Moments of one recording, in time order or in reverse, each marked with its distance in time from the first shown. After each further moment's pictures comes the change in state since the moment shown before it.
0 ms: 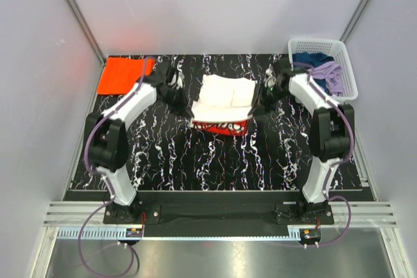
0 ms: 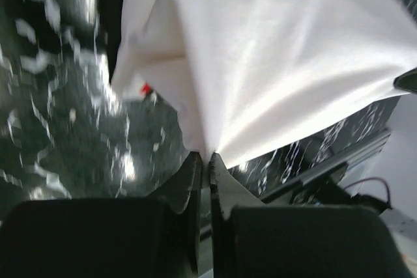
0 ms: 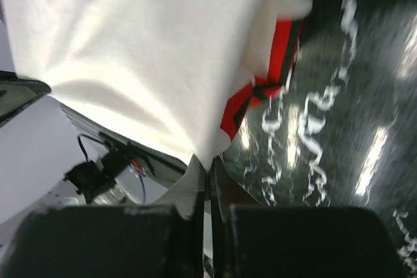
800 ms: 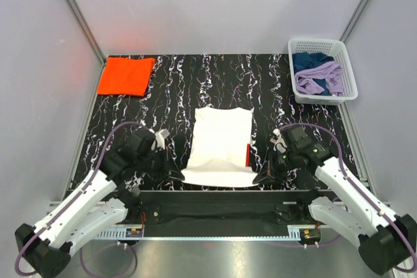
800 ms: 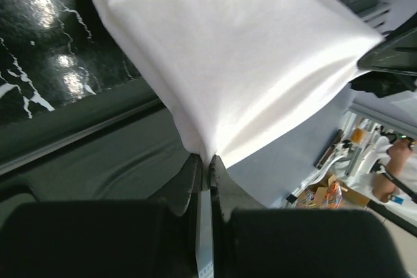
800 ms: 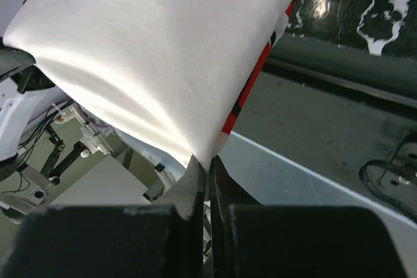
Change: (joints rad) left arm -0.286 -1.101 -0.866 -0.076 0.012 -0.289; right arm 0.286 -1.055 -0.945 -0.003 -0.036 0.304
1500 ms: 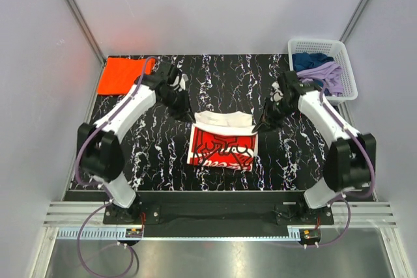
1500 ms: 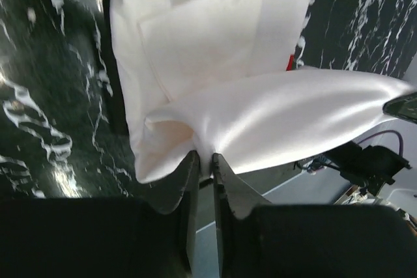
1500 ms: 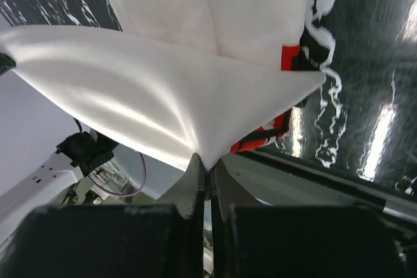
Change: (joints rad) left arm 0.201 0.915 0.802 -0.104 -0.036 0.300; right arm -0.219 0.643 0.598 -0.075 0.081 -0.201
